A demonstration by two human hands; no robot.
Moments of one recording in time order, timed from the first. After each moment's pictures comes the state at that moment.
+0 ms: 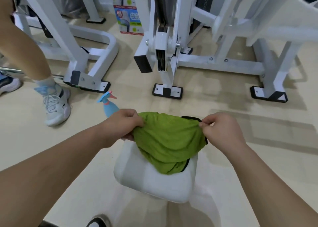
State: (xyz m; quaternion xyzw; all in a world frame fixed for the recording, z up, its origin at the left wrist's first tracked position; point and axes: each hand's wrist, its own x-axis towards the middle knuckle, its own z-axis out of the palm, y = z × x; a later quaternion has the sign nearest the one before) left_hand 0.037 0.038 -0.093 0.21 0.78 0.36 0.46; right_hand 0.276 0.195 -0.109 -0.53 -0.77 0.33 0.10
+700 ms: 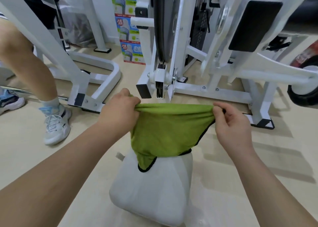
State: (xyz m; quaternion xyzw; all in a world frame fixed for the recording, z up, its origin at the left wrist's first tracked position) left_hand 0.034 0.063 -0.005 0.47 0.87 0.13 -0.02; right_hand 0.282 0.218 -0.042 -0.42 -0.71 0.39 0.41
